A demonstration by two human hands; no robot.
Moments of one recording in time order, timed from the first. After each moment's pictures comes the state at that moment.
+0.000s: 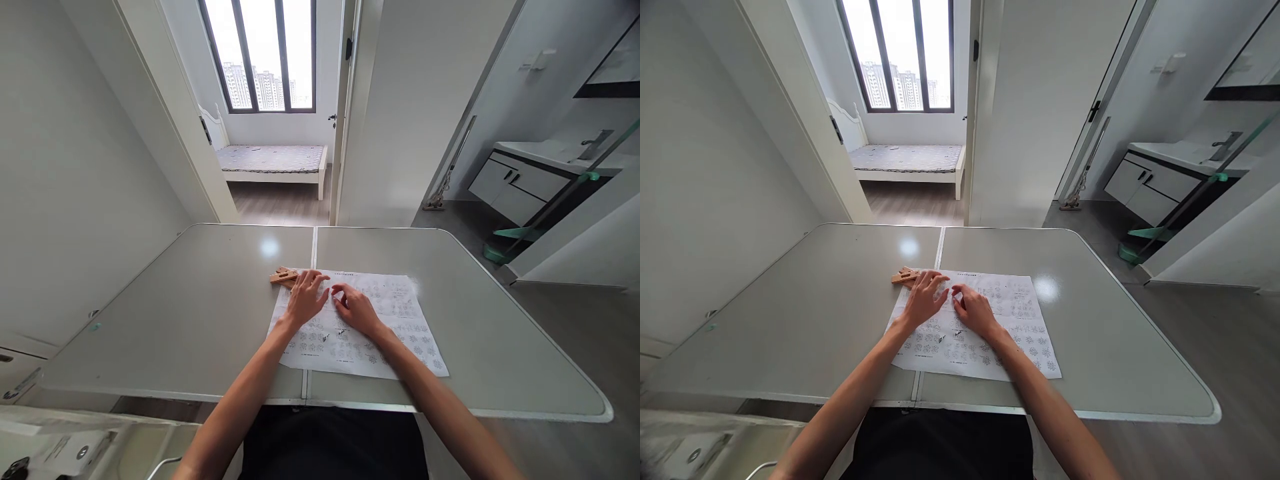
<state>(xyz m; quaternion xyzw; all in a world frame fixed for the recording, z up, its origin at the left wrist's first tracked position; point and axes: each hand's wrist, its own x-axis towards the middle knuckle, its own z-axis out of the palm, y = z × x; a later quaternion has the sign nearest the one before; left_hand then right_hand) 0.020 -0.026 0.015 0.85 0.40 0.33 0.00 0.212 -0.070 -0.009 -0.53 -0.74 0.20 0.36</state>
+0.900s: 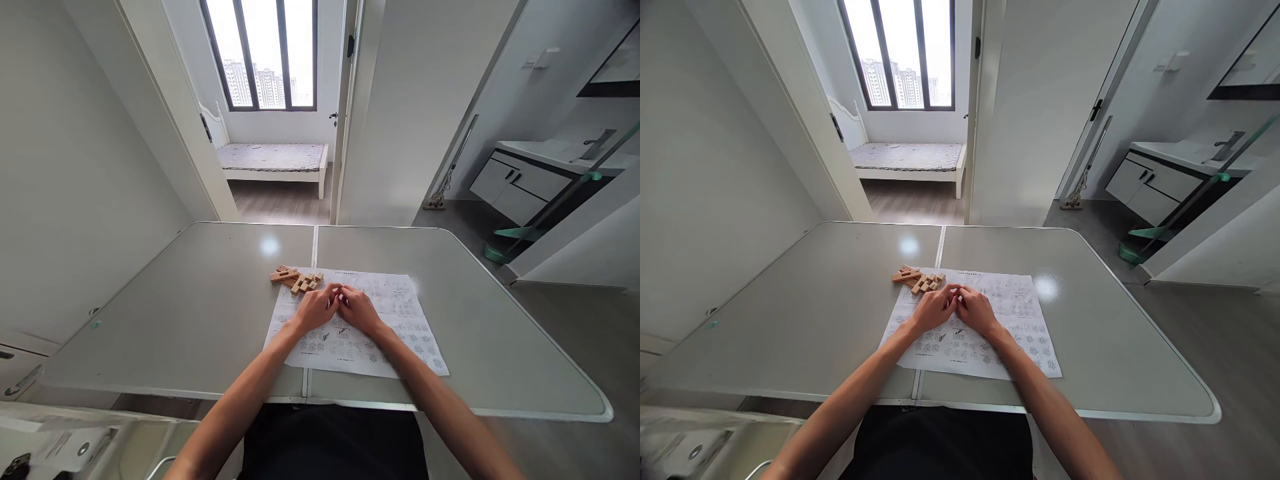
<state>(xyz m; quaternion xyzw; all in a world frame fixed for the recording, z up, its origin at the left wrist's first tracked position) 0.037 -0.042 0.007 0.87 0.40 0.25 0.15 0.214 -0.071 -0.012 -0.53 -0.75 0.18 0.35</state>
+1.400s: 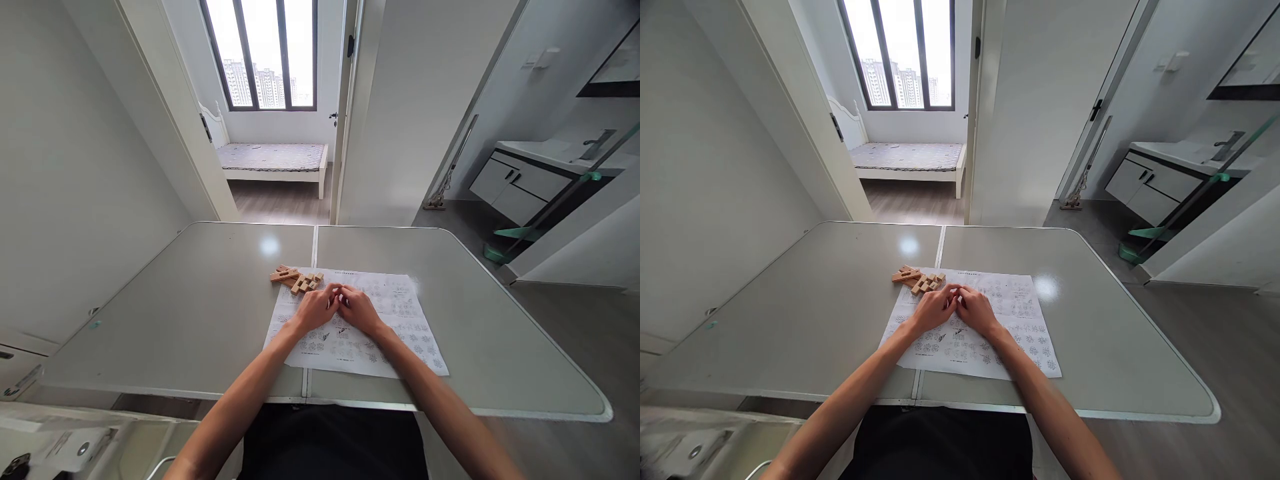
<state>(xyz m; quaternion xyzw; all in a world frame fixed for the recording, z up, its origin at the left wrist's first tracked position) 0.038 -0.043 0.009 0.87 0.40 0.25 0.15 0.215 -0.070 -0.011 -0.53 -0.75 0.18 0.35</state>
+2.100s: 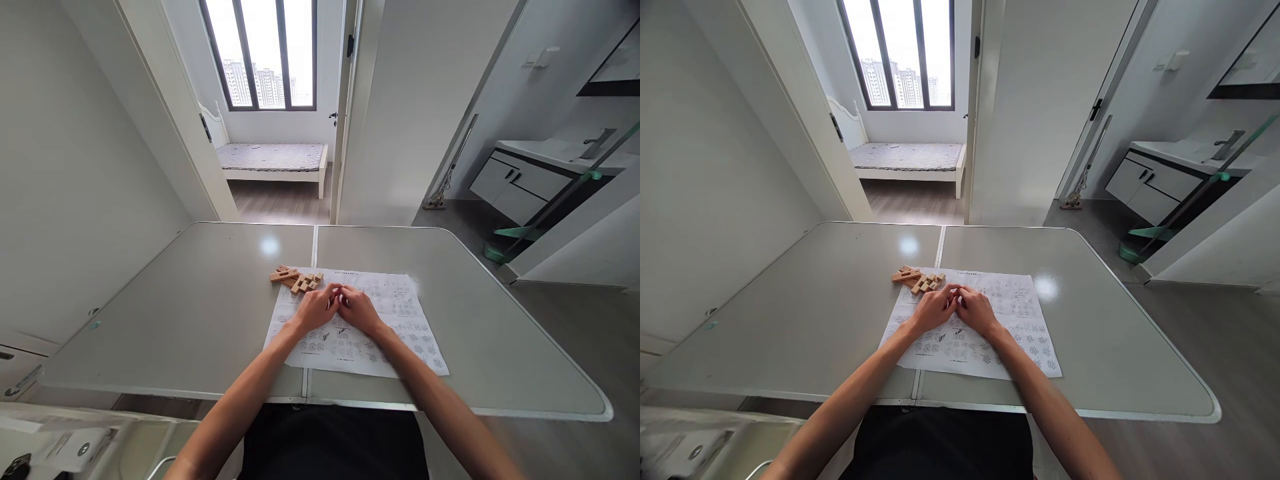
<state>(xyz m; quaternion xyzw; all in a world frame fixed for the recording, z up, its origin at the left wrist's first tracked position) 0.037 -0.044 0.011 0.87 0.40 0.24 0.15 0.213 -0.071 -0.009 -0.53 -0.75 0.18 0.35</state>
